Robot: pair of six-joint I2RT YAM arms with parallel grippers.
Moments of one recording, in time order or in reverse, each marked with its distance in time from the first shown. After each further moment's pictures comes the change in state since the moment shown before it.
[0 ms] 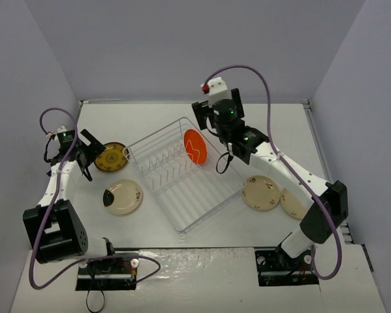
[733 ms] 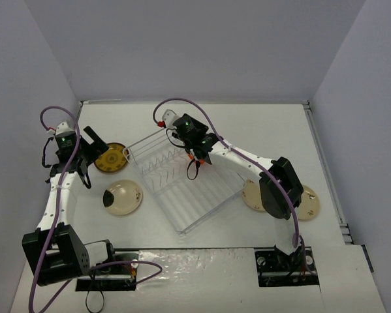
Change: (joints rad) left arm -0.033 -0.161 -0.051 0.050 0.076 0.066; right arm 0.111 0.384 0.143 -0.085 0.077 -0.444
